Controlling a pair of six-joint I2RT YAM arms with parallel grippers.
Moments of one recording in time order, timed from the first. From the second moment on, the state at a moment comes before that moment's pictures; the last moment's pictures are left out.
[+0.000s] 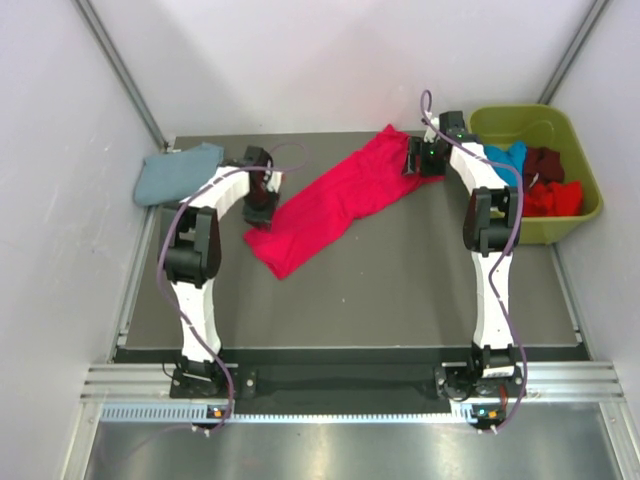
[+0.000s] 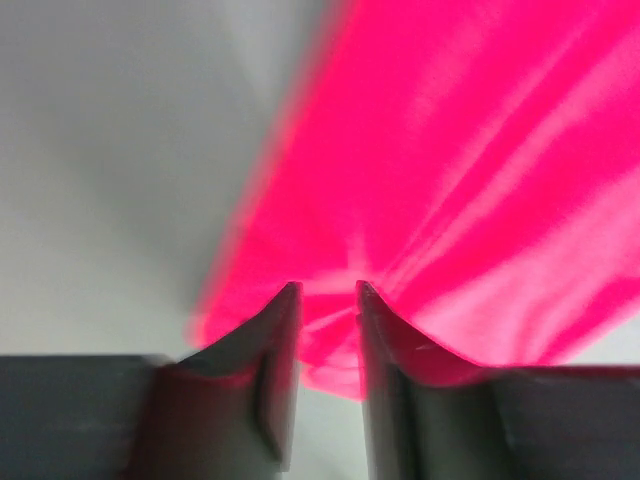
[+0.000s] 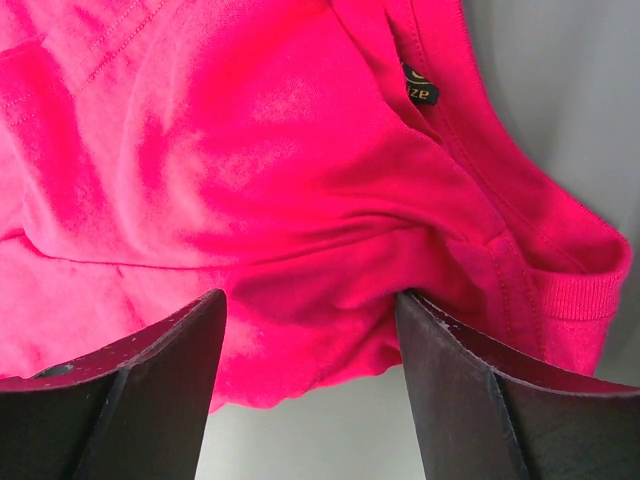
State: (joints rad) left arm -0.21 2.09 1.63 -0.87 0.07 0.08; right arm 0.06 2.51 2.25 -0.66 -0.35 0.07
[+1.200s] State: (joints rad) left arm -0.05 2.17 1.71 -0.95 0.14 0.09; right arm 0.08 2.50 2.22 -0.64 -0.30 0.03
